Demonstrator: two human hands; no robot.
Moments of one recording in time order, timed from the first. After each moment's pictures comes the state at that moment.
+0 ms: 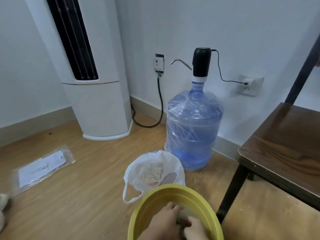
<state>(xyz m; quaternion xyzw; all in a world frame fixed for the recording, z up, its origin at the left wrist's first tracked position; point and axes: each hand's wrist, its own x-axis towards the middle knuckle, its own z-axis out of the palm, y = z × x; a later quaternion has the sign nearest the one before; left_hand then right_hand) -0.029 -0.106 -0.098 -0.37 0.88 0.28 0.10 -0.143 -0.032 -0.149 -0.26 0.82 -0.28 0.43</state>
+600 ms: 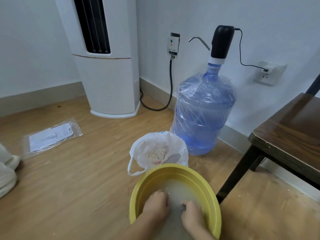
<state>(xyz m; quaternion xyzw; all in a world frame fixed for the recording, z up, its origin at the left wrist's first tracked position) -0.004 -0.087 -0.140 -0.51 0.80 0.30 0.04 -0.127 -0.006 -0.147 -0.40 0.87 -0.10 0.26</state>
